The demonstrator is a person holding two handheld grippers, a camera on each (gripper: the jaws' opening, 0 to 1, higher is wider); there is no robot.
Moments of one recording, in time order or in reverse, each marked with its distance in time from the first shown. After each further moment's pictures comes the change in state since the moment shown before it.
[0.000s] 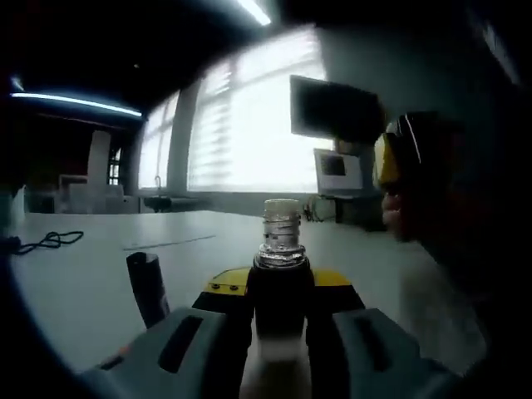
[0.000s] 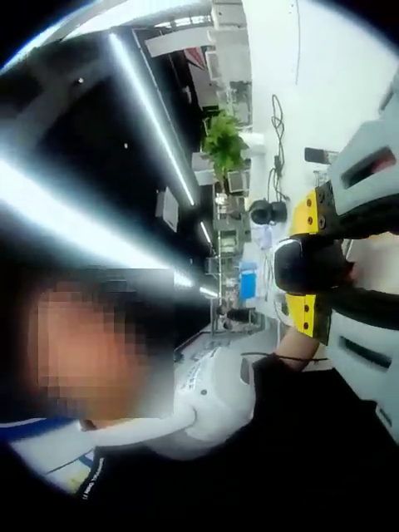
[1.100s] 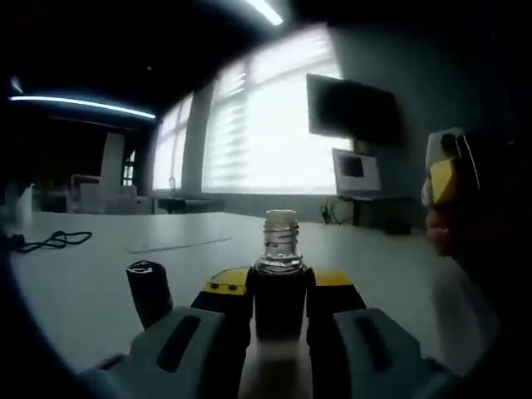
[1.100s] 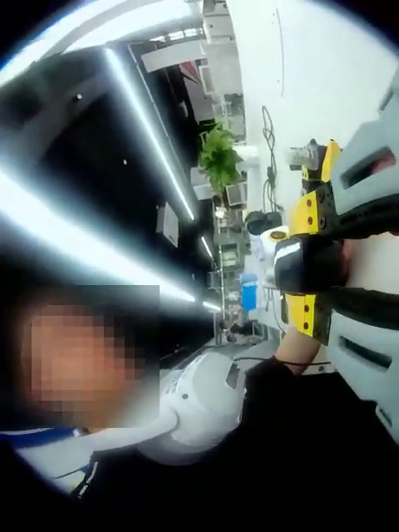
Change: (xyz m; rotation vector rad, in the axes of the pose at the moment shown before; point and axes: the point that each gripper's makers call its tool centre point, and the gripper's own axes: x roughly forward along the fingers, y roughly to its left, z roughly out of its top) left arm 0.021 0.024 -0.001 -0.004 -0.010 0.077; right arm -0.015 0.003 -0.023 0.032 -0.004 -0.077
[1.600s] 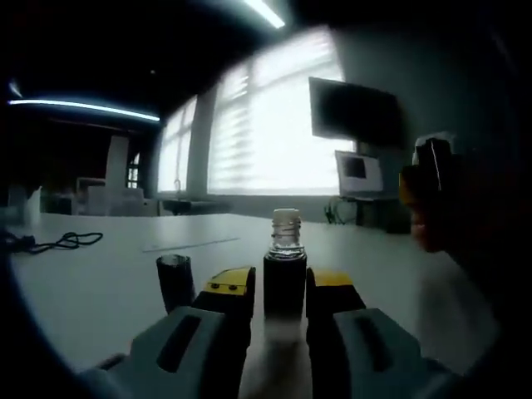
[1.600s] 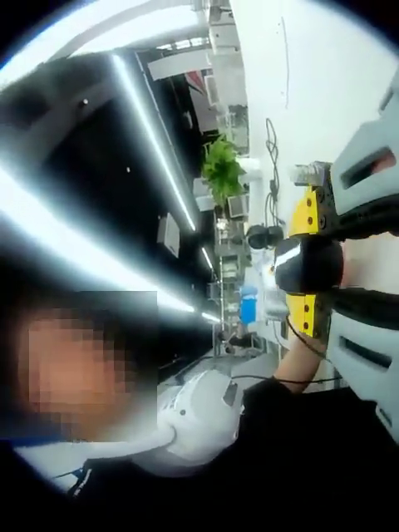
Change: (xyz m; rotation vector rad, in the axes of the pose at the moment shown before) left arm -0.030 0.007 0.003 0.005 -0.009 0.026; right arm 0.043 -0.002 0.006 -0.030 -0.004 -0.072
